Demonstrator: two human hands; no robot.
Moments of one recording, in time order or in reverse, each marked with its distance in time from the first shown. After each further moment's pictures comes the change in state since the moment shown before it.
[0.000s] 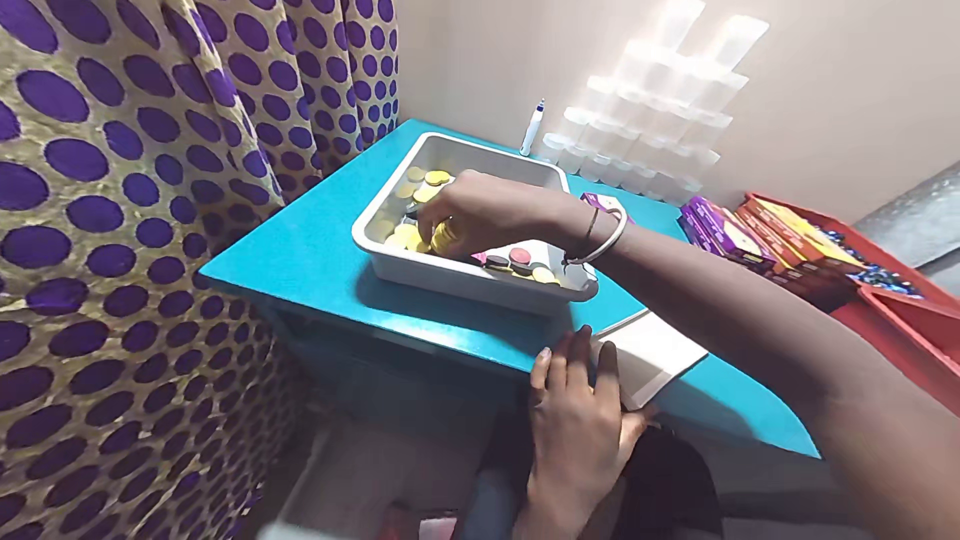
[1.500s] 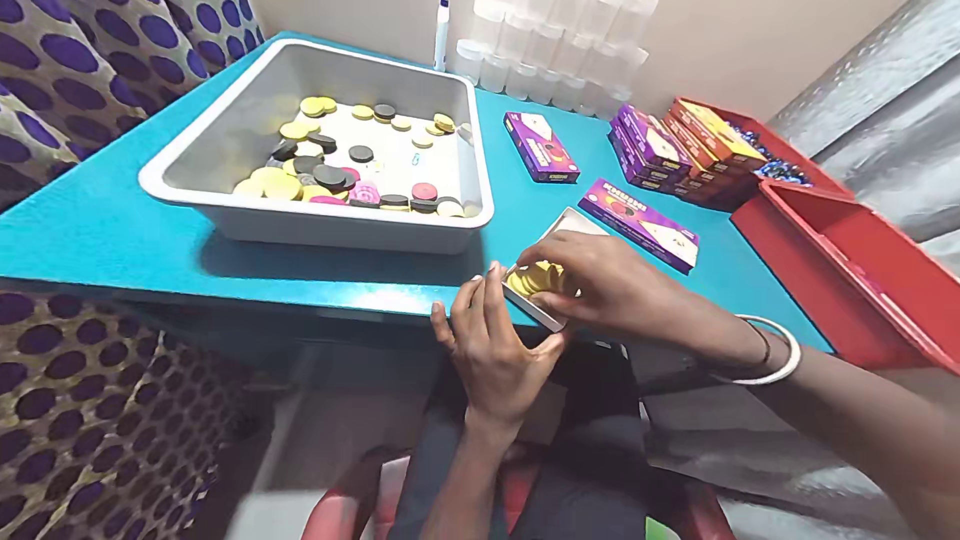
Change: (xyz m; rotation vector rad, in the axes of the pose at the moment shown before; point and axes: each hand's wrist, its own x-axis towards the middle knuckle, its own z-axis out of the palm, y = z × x) left_hand -0.013 0.024 0.026 -0.071 0.179 -0.161; right_hand -0.258 -0.098 0.068 0.164 0.296 0.581
